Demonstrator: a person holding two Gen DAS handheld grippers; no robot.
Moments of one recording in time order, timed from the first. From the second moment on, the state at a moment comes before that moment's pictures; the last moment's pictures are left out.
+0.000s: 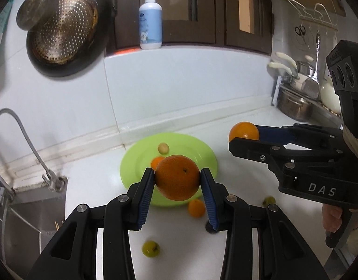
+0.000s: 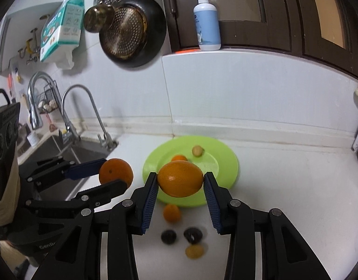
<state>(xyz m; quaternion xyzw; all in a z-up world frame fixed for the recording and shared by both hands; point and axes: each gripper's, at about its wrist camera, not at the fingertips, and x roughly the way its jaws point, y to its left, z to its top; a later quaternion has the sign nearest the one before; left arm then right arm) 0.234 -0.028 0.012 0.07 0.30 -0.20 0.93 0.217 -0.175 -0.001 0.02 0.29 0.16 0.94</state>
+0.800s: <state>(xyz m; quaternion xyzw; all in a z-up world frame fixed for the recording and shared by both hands) 0.376 -0.029 -0.017 0.07 0.37 -0.17 0.91 0.348 -0.163 -0.018 0.00 0.36 0.14 0.92</state>
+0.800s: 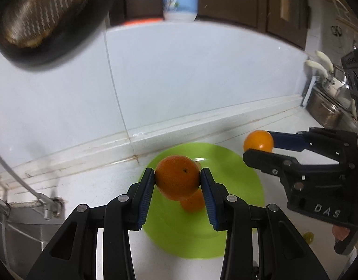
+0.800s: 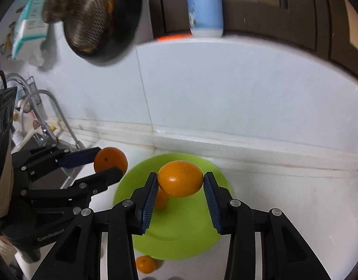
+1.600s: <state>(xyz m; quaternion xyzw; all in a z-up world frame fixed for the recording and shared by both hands) 0.433 -0.037 -0.078 0.05 0.46 -0.16 0.87 0.416 -0.167 -0.101 0.00 0.45 0.13 0.88</state>
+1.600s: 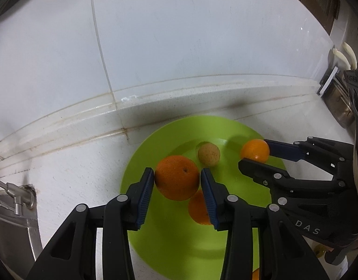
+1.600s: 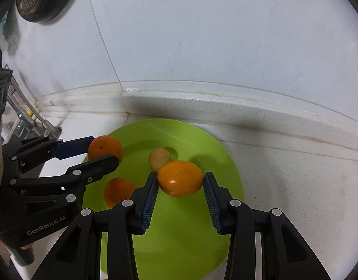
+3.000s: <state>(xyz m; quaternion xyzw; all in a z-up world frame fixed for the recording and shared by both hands) 0.231 0.023 0.013 0.03 0.34 -0.08 0.94 0.232 -0.162 -0.002 0.01 0.31 0.07 0.95</state>
